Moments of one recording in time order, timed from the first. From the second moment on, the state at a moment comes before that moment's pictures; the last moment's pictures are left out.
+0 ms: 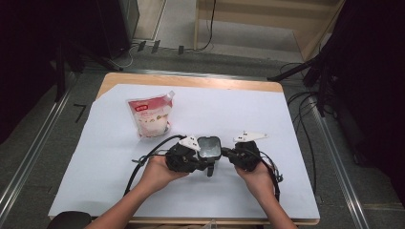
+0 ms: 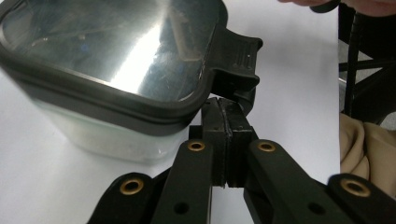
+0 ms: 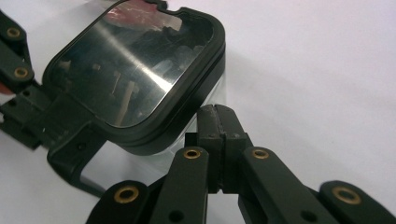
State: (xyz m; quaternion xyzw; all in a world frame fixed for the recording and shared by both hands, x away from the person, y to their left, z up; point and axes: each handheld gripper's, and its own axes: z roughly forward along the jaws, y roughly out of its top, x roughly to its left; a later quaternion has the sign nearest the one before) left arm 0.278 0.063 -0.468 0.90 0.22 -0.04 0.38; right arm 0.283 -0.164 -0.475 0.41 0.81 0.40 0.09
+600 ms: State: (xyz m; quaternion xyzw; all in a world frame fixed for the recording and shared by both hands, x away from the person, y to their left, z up) left arm 0.278 0.080 -0.450 0.90 0.20 -0.05 0.38; right arm 0.275 -0.179 -0.463 0.40 0.81 0.43 0.08
